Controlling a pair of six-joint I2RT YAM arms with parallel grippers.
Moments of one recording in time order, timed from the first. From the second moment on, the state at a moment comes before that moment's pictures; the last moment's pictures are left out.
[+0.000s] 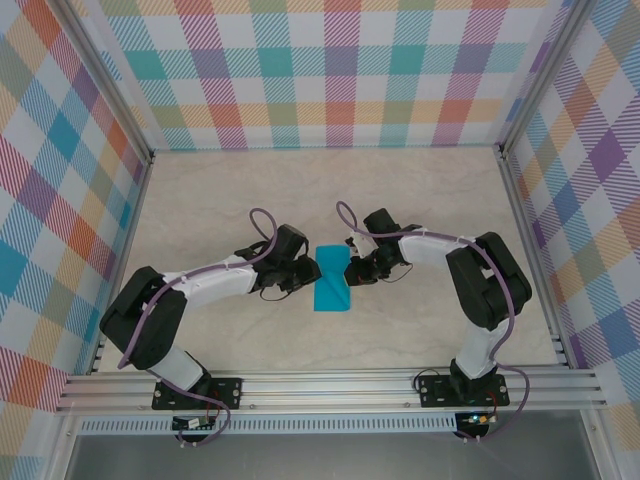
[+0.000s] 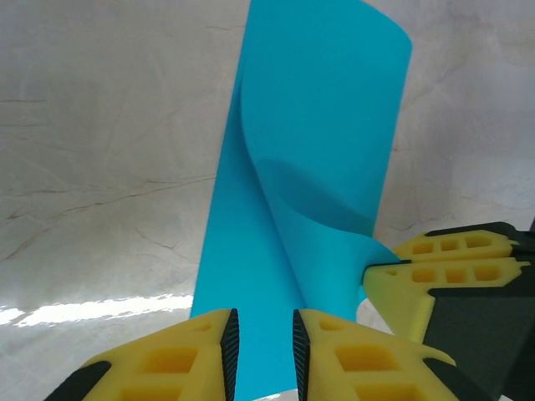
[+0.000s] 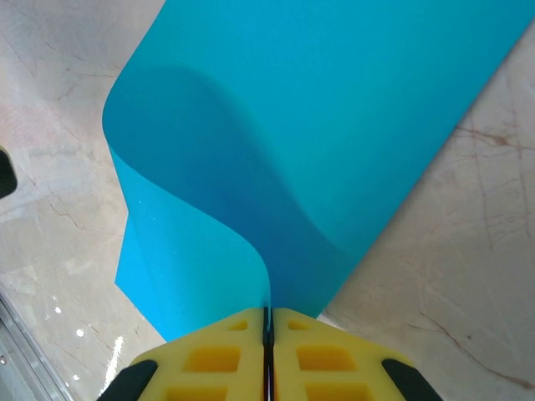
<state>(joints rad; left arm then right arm) -0.69 1.57 0.87 -0.26 0.17 -1.03 0.52 1.81 1.02 -0.48 -0.58 0.20</state>
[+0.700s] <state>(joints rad) -0.72 1.70 0.89 -0.10 0.23 -1.08 0.52 1.83 1.02 -0.48 -0.58 0.20</state>
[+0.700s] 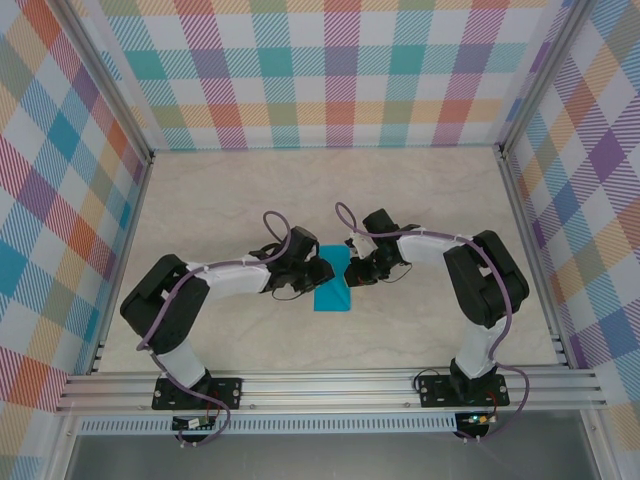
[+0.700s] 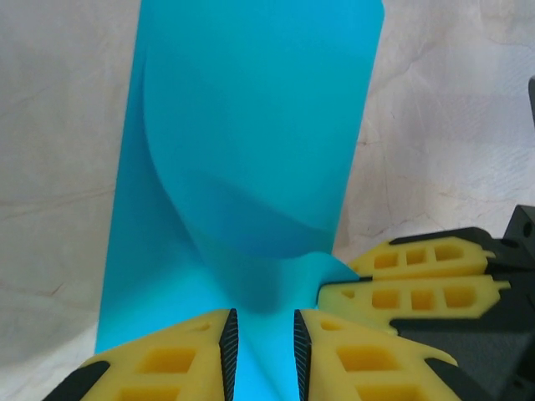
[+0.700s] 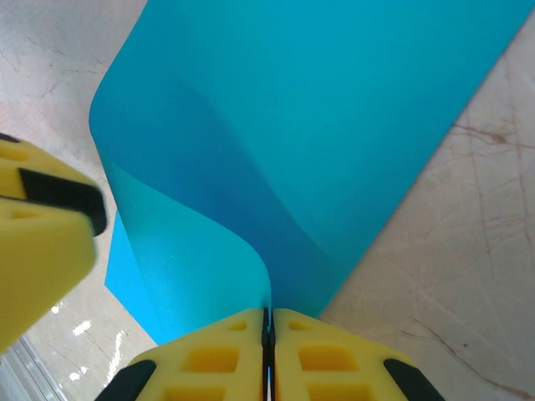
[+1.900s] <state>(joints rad) -0.73 1.77 0.90 0.03 0.23 -1.15 0.50 1.82 1.01 -0.46 -0.62 0.21</state>
